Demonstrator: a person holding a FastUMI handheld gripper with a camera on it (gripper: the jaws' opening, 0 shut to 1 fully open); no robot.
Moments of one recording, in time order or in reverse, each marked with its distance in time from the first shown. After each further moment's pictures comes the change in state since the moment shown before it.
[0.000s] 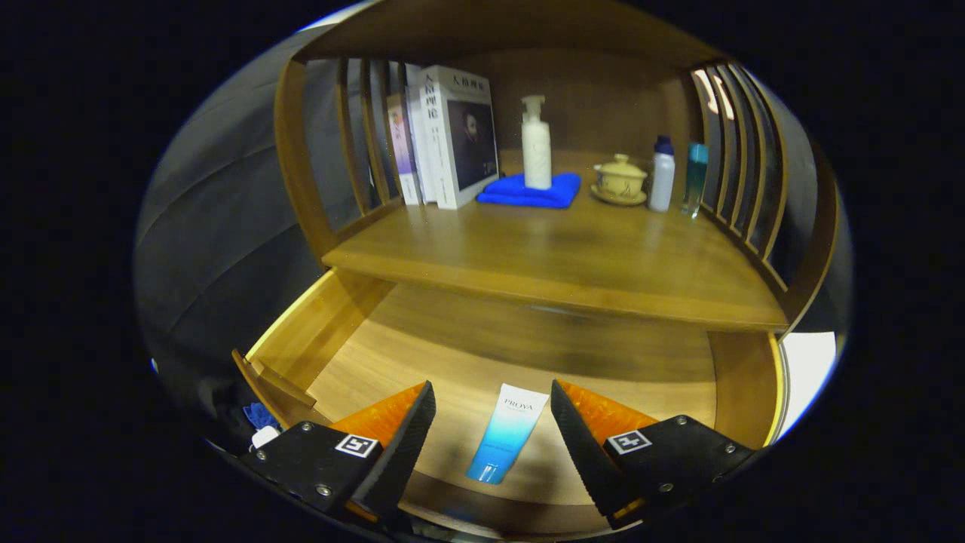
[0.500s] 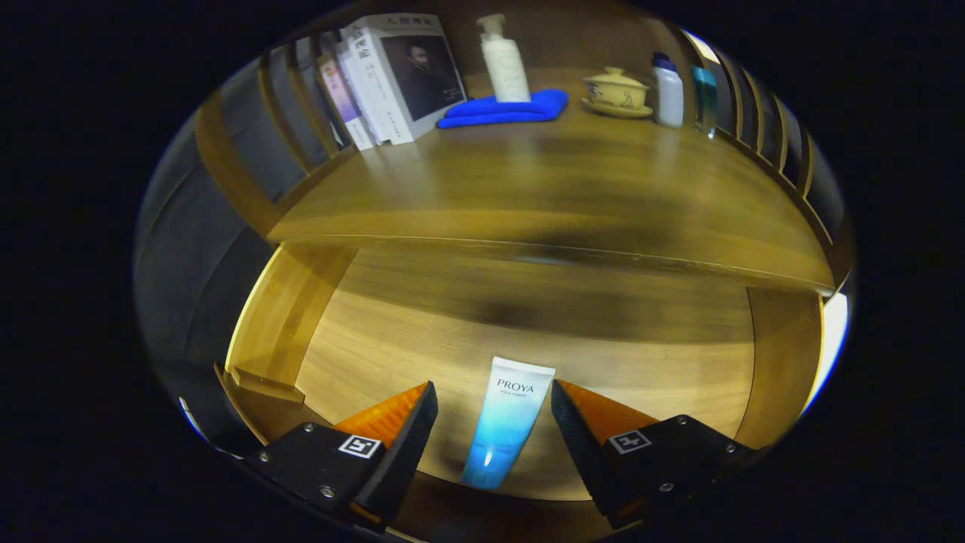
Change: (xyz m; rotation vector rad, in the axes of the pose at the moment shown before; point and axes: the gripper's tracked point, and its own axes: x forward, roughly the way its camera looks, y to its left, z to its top) arm 0.039 -0.012 -0.035 0.139 0.291 0.016
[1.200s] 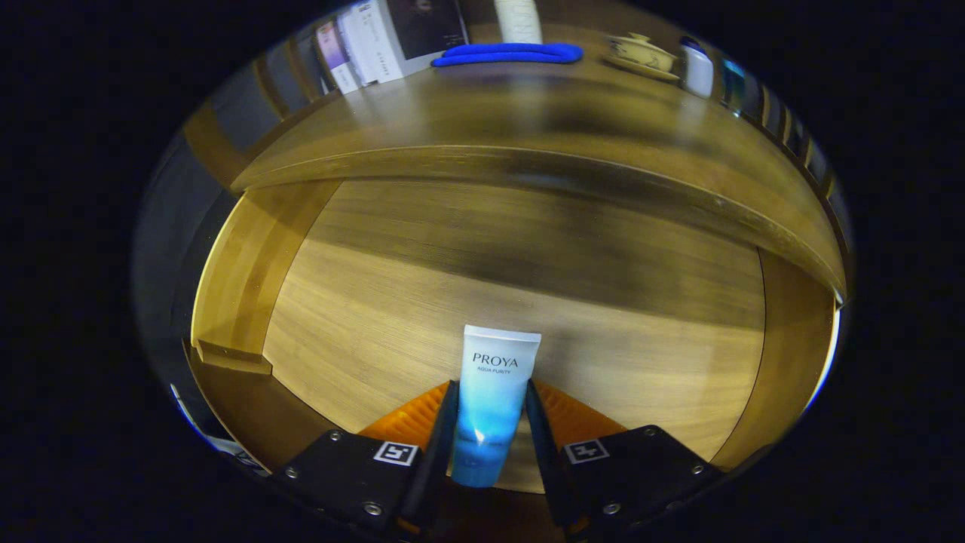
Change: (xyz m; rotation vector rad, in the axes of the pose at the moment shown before) arm 0.017 -0.009 -0.022 -0.100 0.127 -0.061
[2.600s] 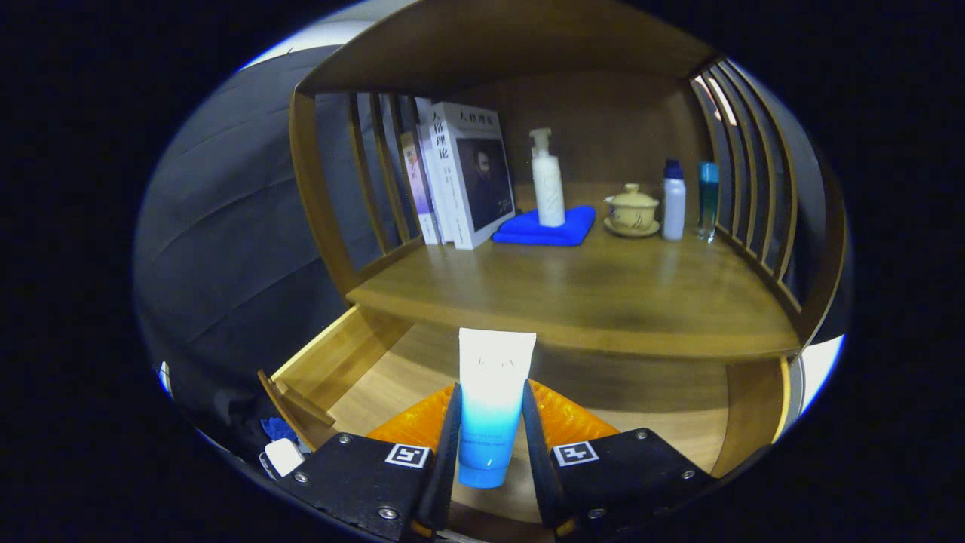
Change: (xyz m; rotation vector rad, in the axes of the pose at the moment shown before) arm -0.123 0.002 0.076 -0.059 -0.669 0.135
